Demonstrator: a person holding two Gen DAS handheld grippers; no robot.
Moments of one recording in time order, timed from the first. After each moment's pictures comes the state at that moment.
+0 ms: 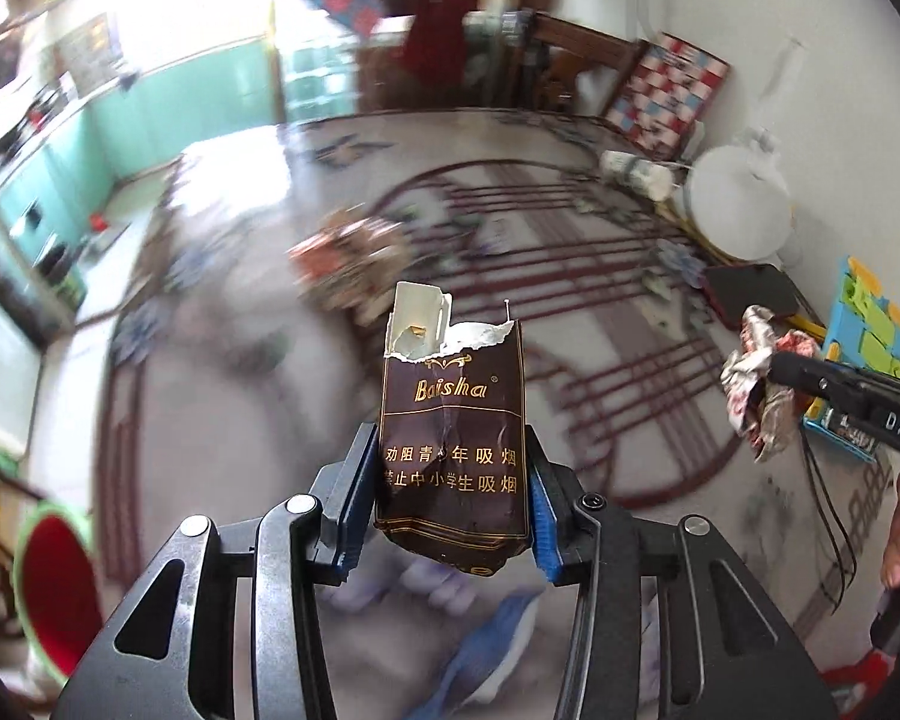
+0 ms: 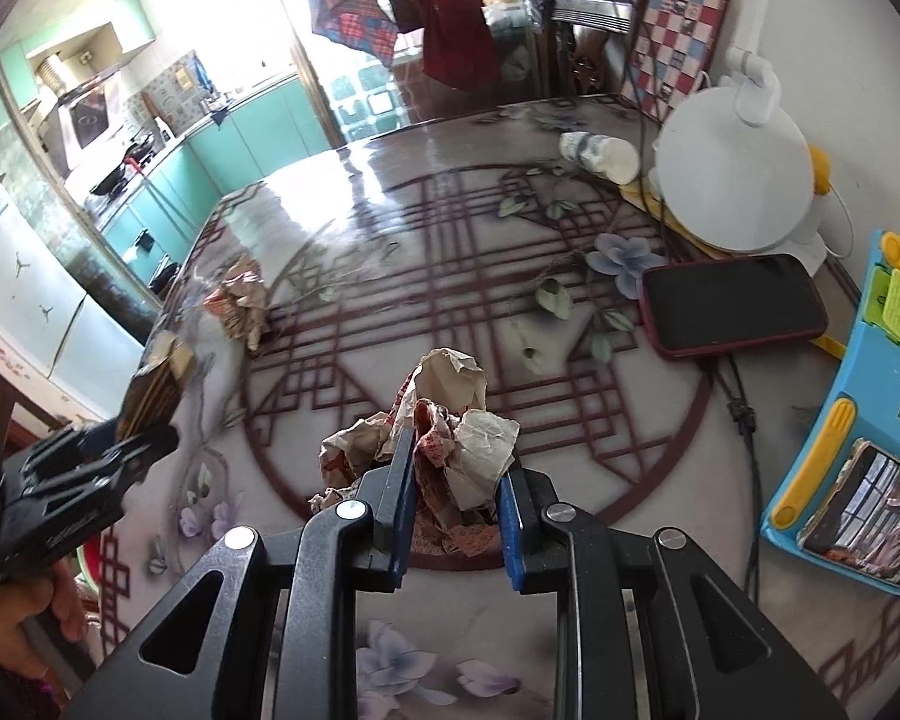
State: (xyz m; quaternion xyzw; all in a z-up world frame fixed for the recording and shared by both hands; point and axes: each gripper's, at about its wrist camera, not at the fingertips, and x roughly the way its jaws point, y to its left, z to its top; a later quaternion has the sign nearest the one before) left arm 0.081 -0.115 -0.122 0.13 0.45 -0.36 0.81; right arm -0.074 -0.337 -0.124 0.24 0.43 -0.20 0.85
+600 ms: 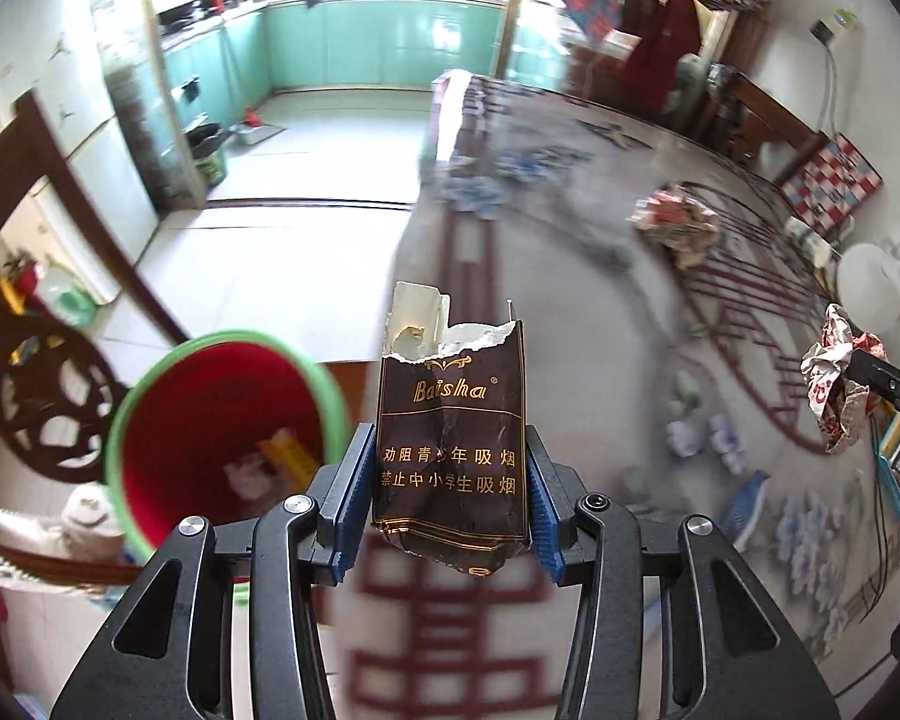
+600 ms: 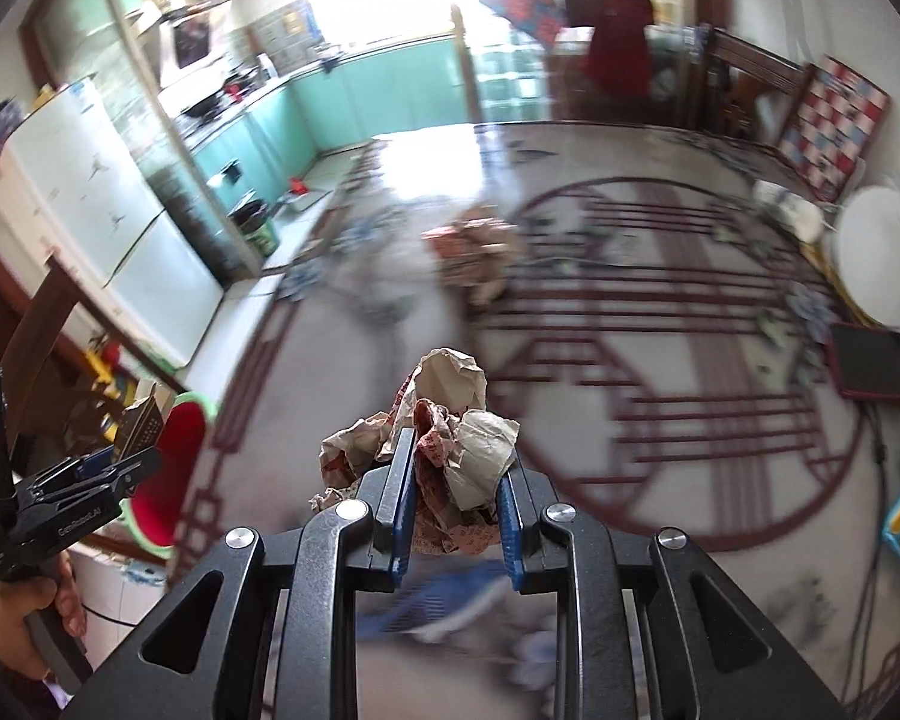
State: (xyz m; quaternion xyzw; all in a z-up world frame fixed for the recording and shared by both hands) left arm 0.121 0.101 -0.146 0.05 0.49 -0.21 0.85; right arm 0.016 -0.161 -0.109 0.17 0.45 -0.09 0.87
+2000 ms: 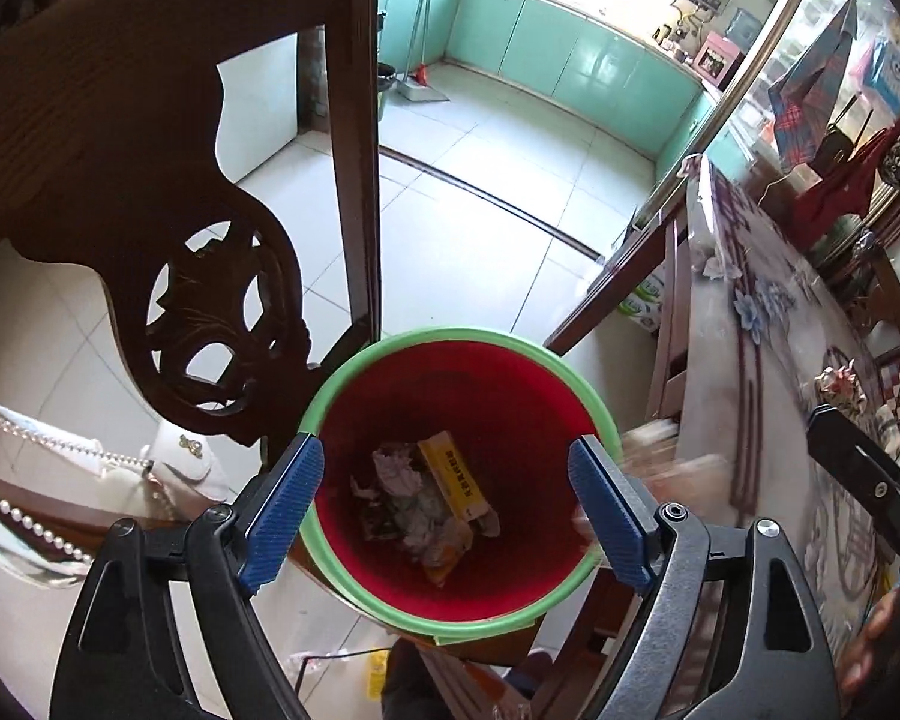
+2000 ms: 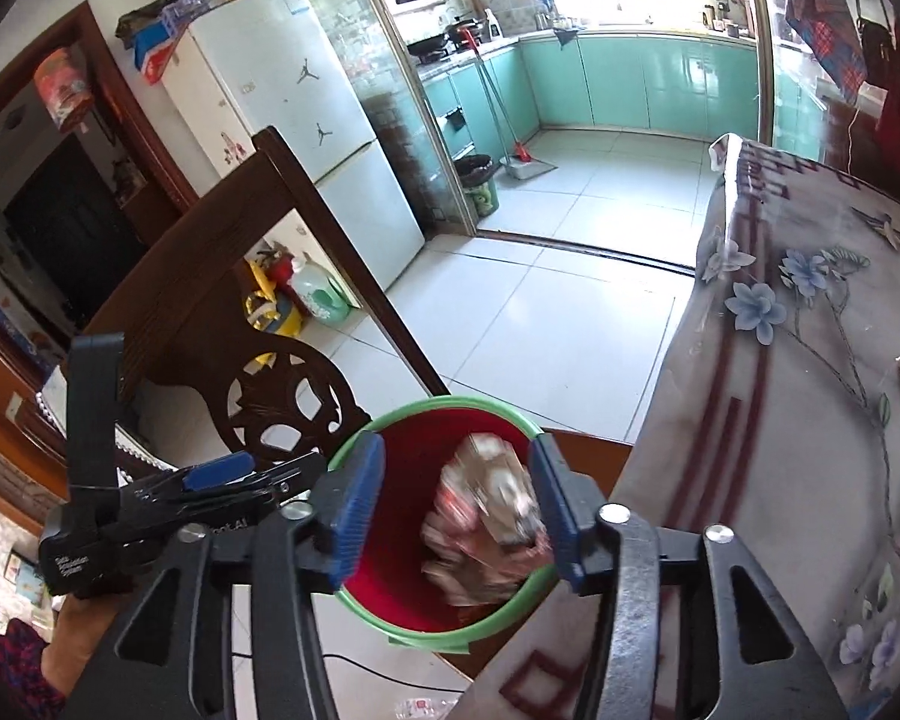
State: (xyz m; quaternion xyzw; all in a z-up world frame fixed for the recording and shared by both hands) left arm 0.199 0.285 -0.176 -0.09 0.51 -0.07 0.85; right arm 0.182 0.092 -0.141 0.14 0.43 0.14 0.88
